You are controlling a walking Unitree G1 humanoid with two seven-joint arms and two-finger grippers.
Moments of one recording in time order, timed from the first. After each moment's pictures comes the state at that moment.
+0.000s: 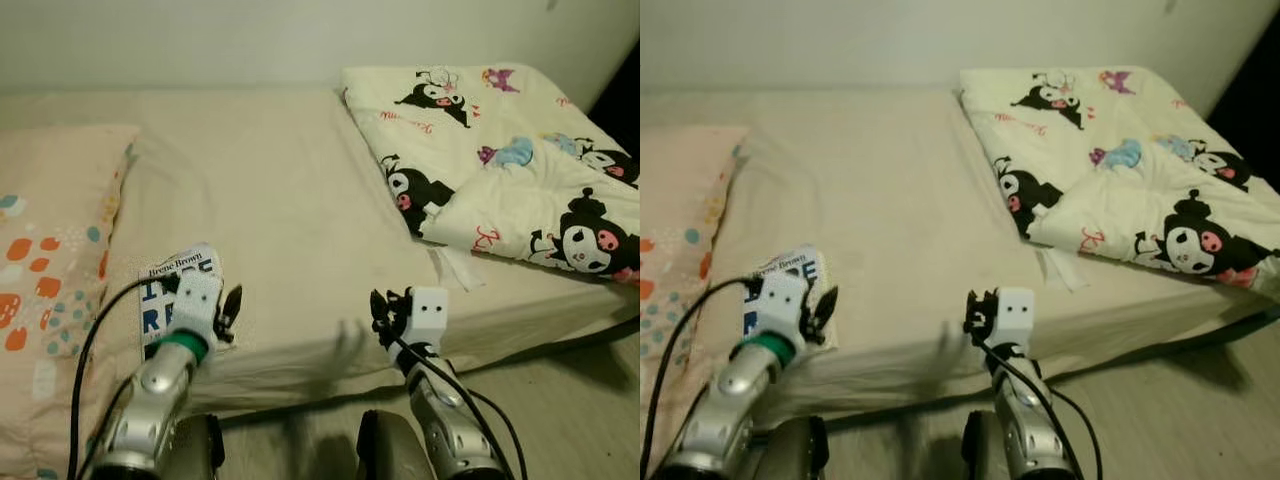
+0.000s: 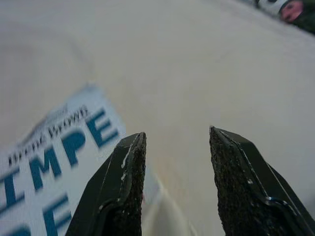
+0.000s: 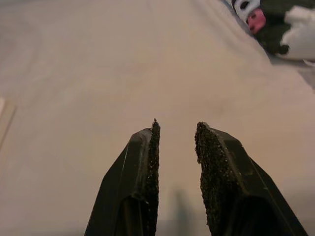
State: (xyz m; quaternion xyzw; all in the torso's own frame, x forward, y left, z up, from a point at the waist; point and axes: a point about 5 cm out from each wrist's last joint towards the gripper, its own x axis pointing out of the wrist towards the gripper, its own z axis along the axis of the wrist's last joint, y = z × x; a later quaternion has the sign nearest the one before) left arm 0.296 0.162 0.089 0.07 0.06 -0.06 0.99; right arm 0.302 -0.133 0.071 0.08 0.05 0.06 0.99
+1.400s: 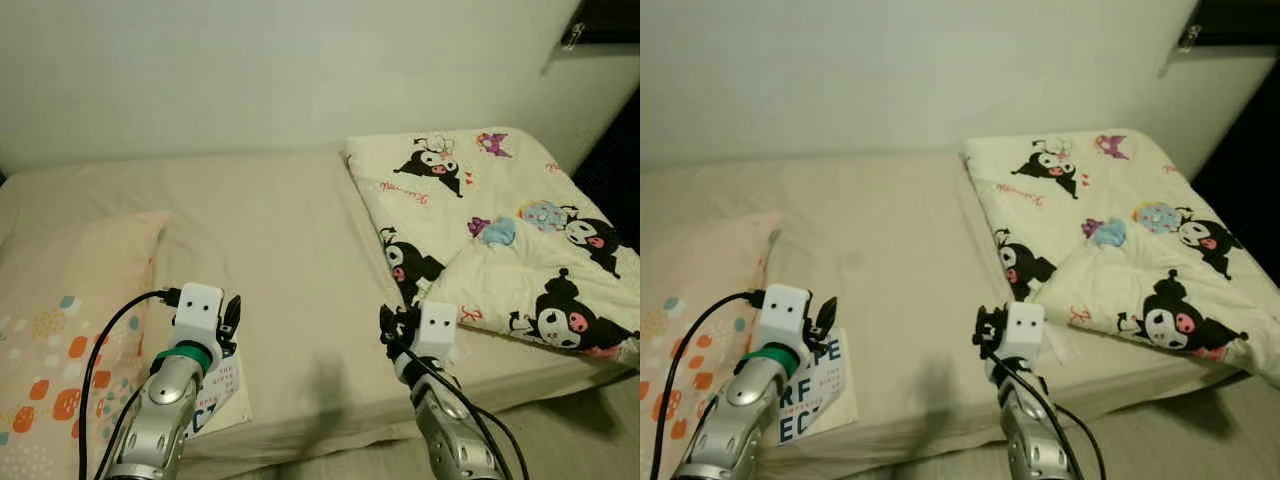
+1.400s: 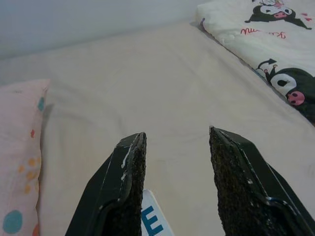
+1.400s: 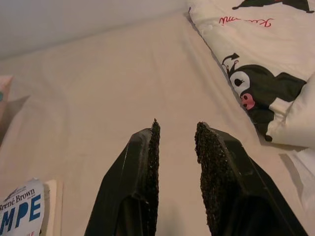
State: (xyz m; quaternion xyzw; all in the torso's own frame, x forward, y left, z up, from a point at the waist) left arm 0.295 0.161 0.087 0.05 0.06 -0.03 1.00; right arm 0.296 -0.138 0.059 0.10 0.07 0.04 0.99
